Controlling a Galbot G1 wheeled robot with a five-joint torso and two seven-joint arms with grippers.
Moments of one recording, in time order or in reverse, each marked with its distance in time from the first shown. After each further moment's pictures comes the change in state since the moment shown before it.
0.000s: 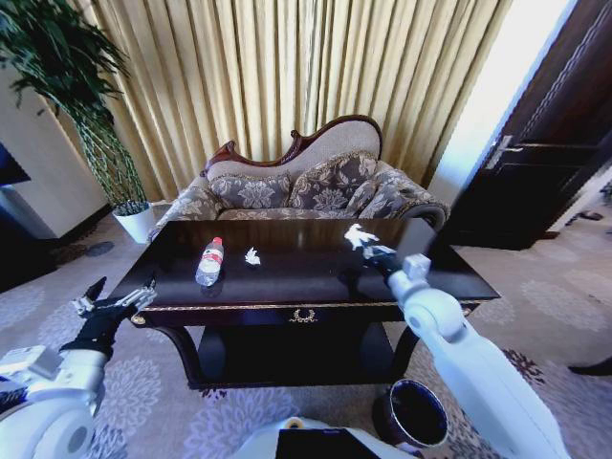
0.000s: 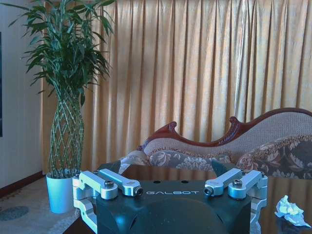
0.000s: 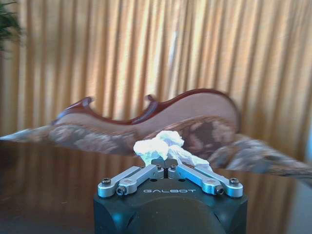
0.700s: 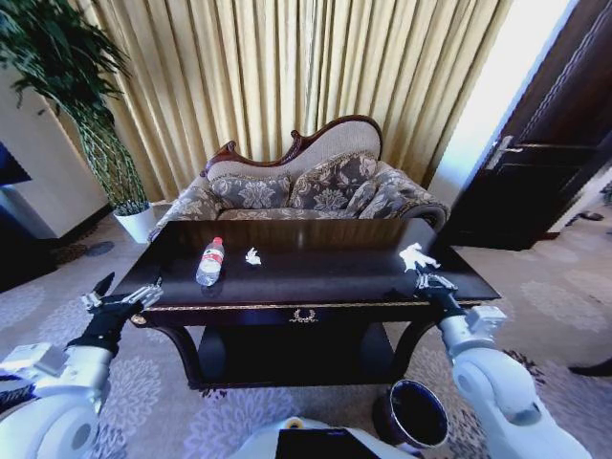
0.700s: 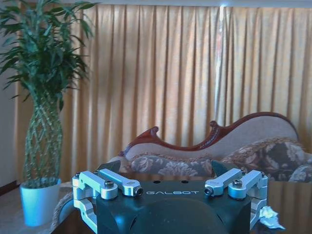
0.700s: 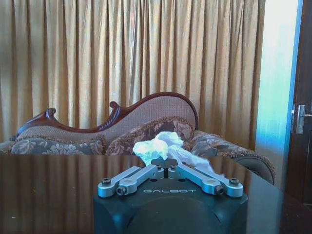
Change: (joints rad) left arm -0.013 0.054 0.018 0.000 -0.025 -0.014 0.036; right arm -0.431 0.132 0.324 0.216 -0.004 0.120 -0.045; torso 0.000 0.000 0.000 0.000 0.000
